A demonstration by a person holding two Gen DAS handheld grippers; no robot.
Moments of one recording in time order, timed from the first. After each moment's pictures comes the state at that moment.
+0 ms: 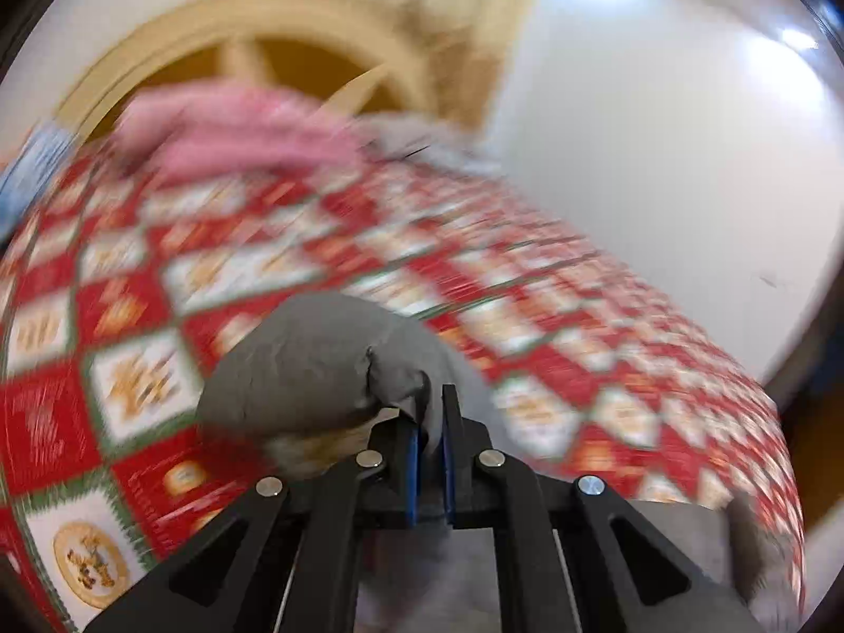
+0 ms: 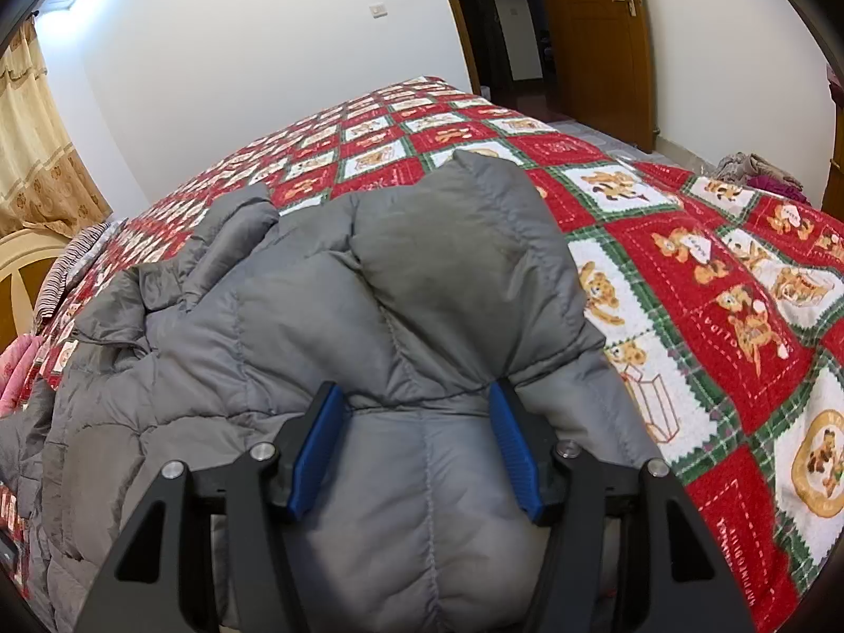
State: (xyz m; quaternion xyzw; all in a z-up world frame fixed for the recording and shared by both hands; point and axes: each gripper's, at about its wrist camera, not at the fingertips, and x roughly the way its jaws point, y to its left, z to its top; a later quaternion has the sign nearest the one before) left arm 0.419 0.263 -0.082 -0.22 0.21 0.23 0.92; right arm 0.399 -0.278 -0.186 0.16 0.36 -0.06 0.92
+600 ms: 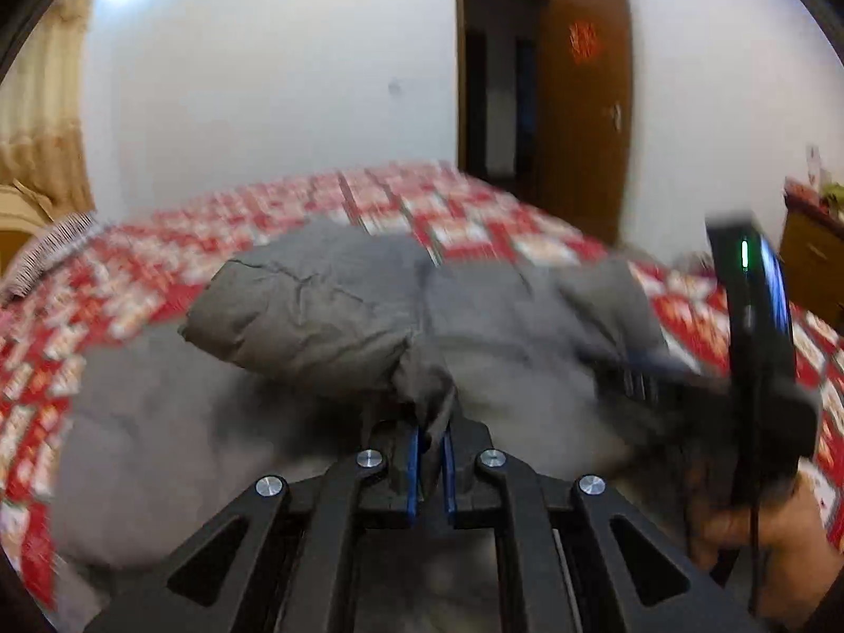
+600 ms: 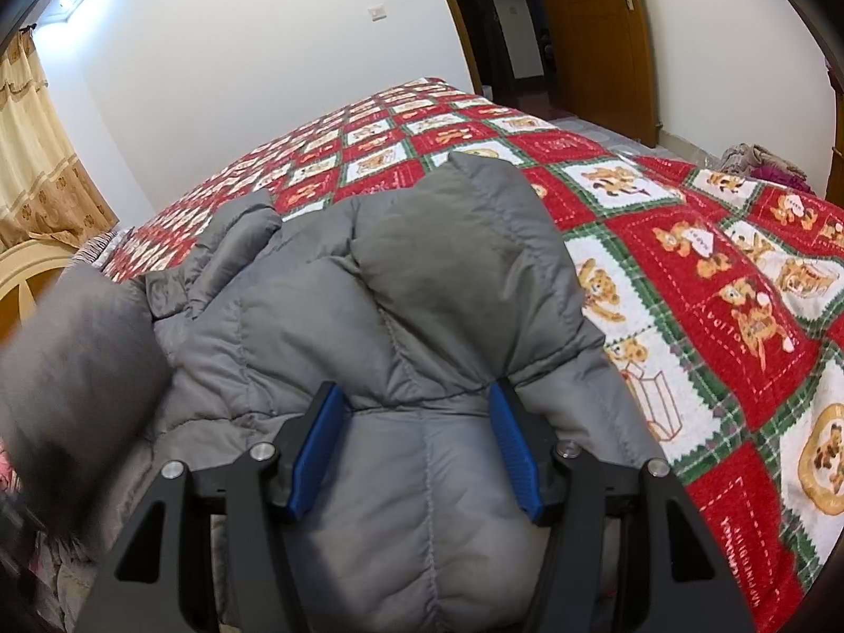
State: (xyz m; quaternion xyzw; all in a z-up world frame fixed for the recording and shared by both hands) left arm 0.383 -0.101 -0.116 0.05 0.30 -0.19 0.93; right arm 0.396 -0.284 -0.186 0.18 0.35 -0.05 0.92
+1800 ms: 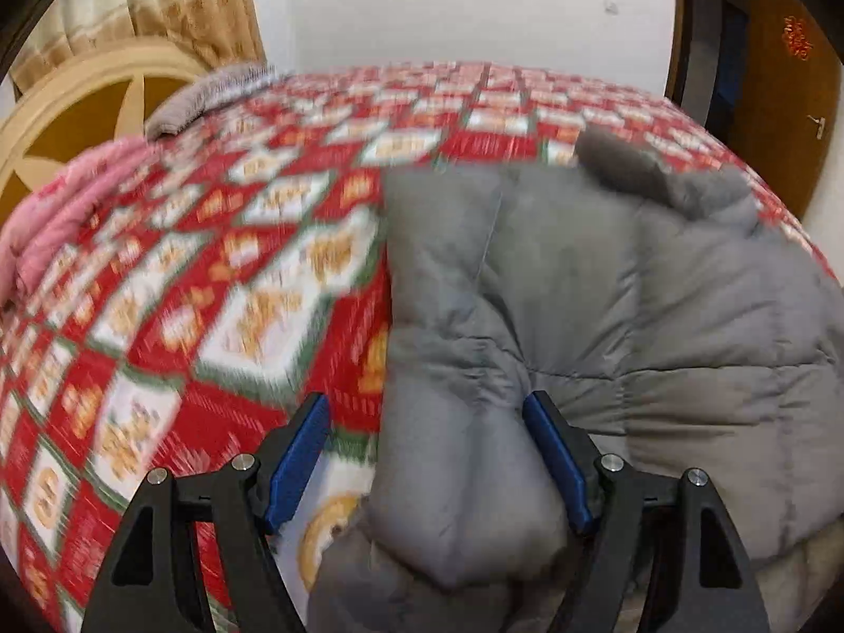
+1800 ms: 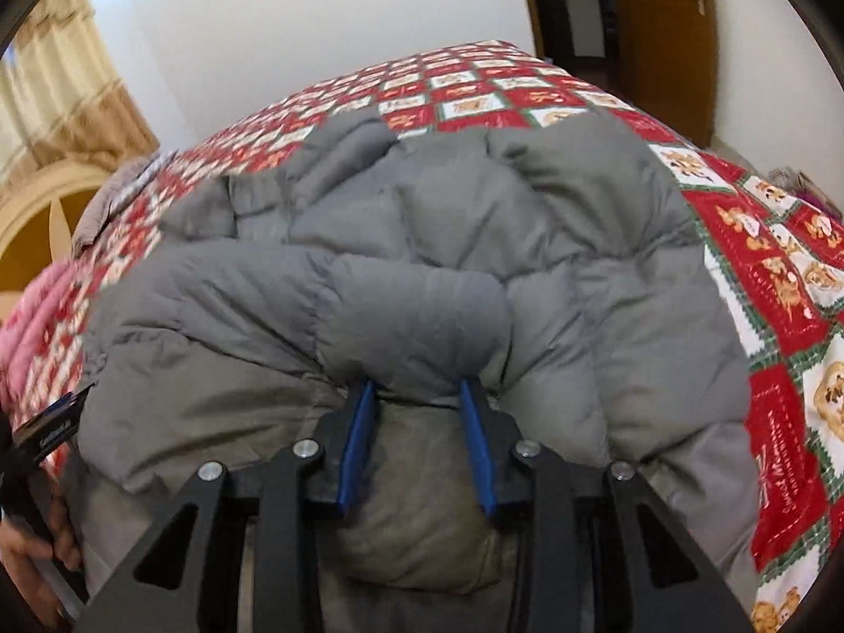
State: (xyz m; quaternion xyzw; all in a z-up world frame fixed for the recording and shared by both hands) left arm 0.412 0.095 -0.166 -0.01 0.43 0.06 0.90; right arm 0.362 -0.213 -0.176 0.12 0.41 0.02 0.90
